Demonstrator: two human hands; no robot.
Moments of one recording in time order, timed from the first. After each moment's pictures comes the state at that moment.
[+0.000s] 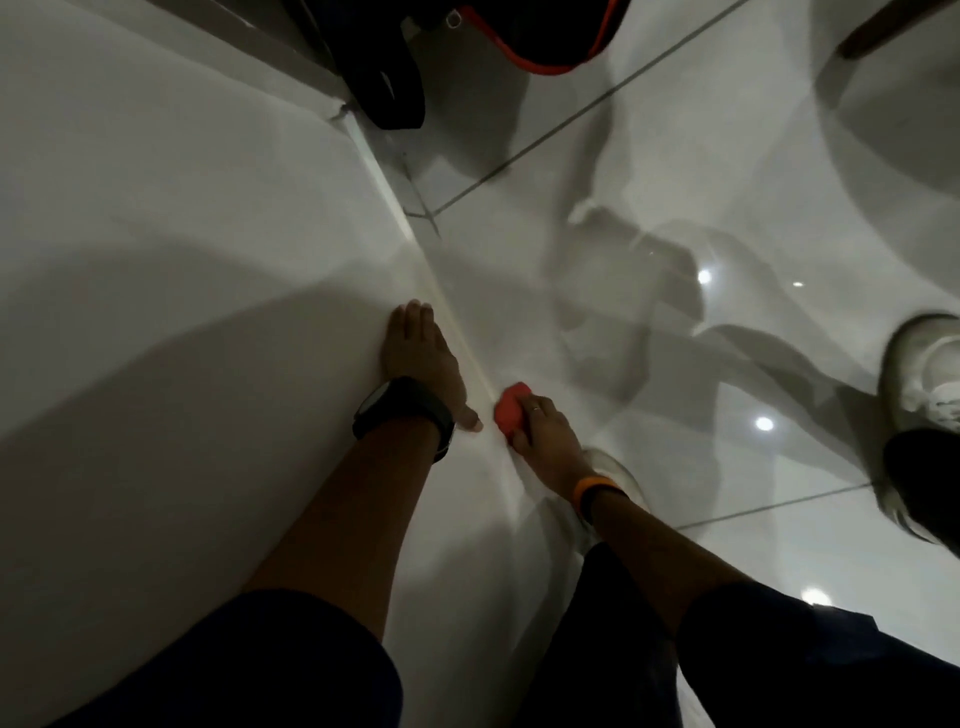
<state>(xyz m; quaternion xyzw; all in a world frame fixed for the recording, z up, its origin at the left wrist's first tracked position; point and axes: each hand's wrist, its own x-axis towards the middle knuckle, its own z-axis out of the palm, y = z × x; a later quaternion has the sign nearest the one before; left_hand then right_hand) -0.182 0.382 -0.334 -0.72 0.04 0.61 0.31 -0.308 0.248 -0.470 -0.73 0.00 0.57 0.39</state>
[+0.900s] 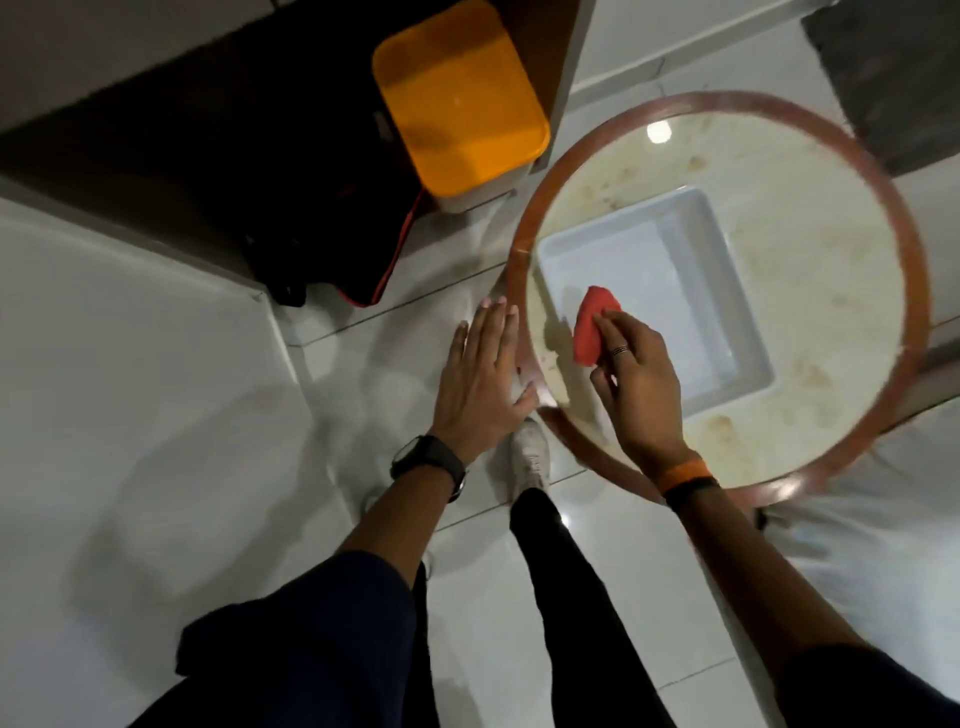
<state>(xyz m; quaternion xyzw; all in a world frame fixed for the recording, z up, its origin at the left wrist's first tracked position) -0.076 0.018 0.026 -0.98 0.03 0.13 -0.13 -0.049 -0.181 0.045 -0.95 -0.08 0.12 0.26</state>
